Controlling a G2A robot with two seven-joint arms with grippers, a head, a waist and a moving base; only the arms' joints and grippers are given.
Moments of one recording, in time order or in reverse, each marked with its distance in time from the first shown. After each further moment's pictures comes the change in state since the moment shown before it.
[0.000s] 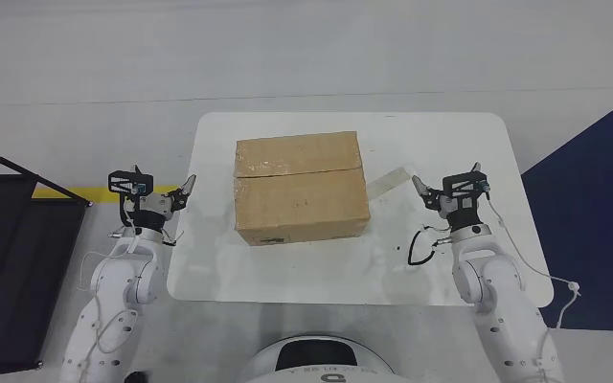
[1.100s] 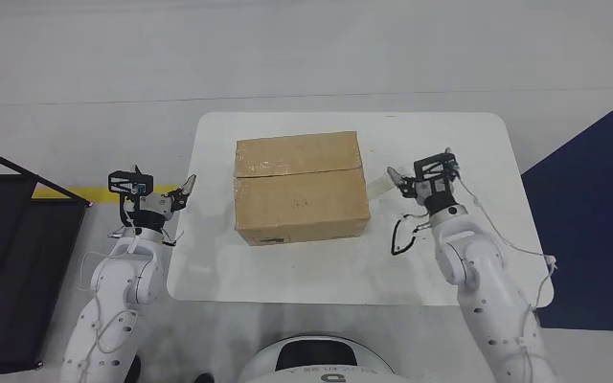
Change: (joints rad) left arm 0.000 0.000 0.000 0.000 0.000 0.000 0.000; right arm 0.183 -0.015 -0.142 0.036 -0.040 -0.039 0.195
